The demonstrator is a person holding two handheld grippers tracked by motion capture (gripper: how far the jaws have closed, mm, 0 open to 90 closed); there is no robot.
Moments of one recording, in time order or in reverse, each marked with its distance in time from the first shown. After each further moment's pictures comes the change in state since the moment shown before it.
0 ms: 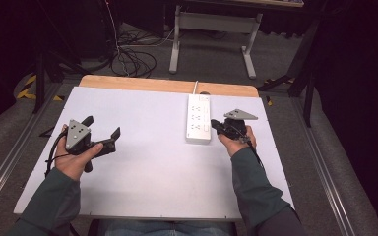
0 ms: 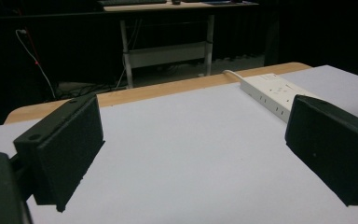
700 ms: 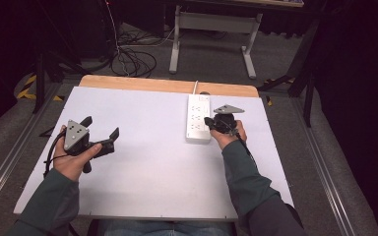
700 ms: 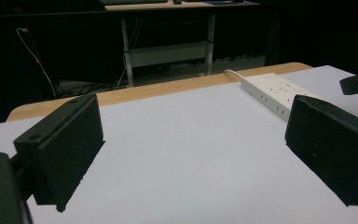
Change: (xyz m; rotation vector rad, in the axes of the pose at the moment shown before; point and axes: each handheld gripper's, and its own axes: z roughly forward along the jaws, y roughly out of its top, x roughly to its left) left arm 0.002 -0.001 -0.003 0.002 0.003 -0.007; right arm 0.000 0.005 0.037 0.079 -0.016 -0.037
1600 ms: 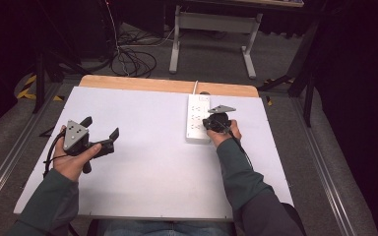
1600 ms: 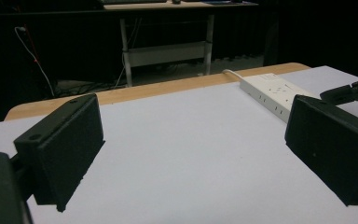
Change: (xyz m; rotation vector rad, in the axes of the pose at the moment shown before) left arm 0.000 0.000 -0.001 0.000 -0.007 -0.004; right arm -0.001 -0.005 0.027 0.078 -0.046 -0.015
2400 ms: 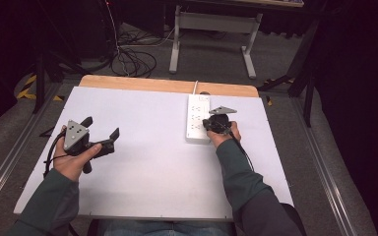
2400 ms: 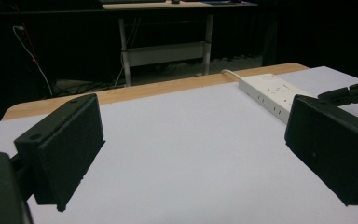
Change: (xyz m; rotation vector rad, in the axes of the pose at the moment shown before) left arm 0.000 0.000 0.001 0.000 -0.004 -0.005; right arm 0.000 -0.005 0.002 -0.019 0.002 0.029
